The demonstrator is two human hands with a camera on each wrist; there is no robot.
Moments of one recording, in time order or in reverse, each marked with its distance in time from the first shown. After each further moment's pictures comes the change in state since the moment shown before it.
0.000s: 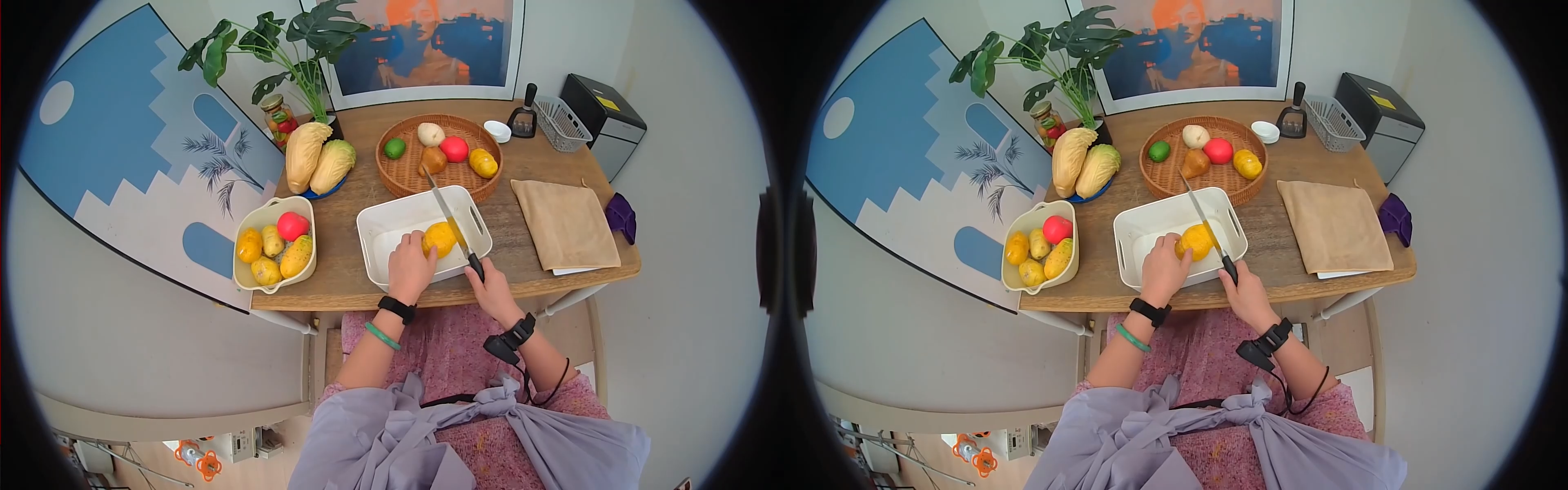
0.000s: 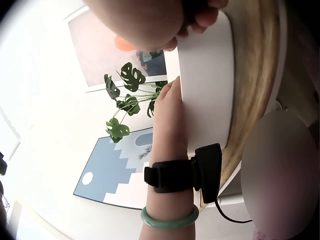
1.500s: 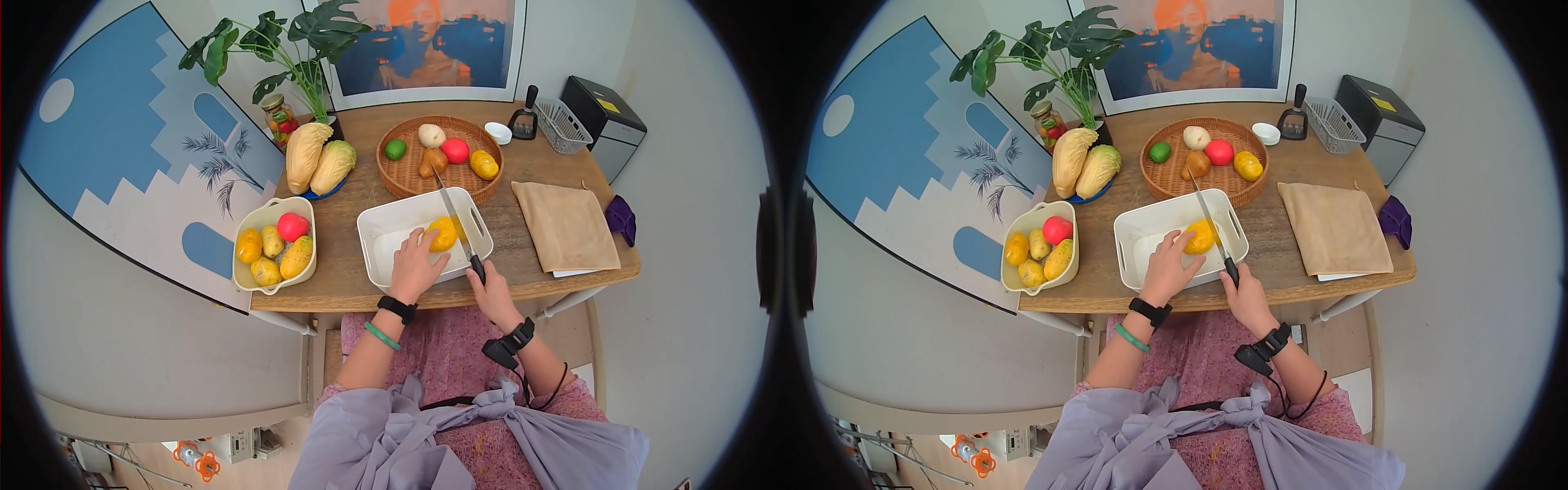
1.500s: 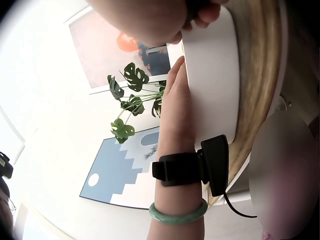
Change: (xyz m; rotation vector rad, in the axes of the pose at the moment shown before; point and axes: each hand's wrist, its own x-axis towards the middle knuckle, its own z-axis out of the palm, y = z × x) left_hand 0.001 -0.003 0.003 -0.026 -0.075 0.116; right_hand -0.002 -0.002 0.003 -0.017 0.024 0.031
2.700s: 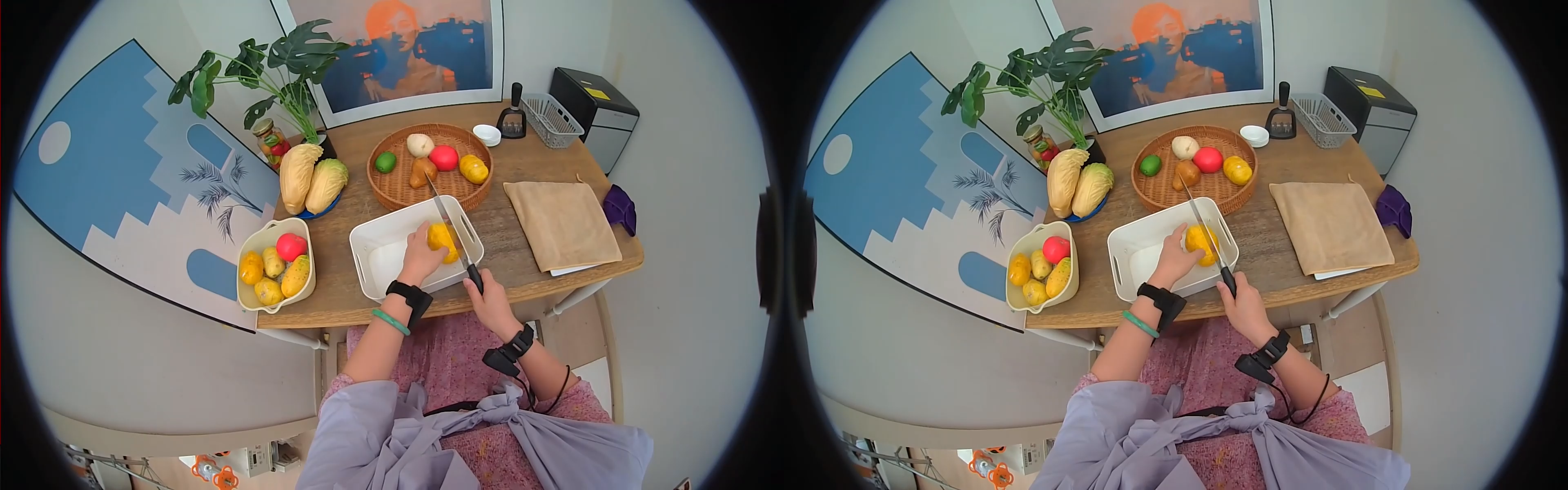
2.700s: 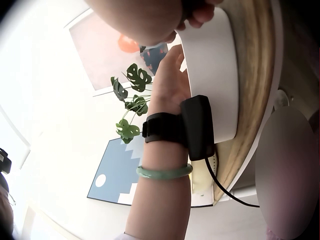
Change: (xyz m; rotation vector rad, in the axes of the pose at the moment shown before) left_hand 0.050 -0.012 0.036 -0.261 -0.149 -0.222; right_hand -0.010 0.002 -0.006 0.067 0.018 0.011
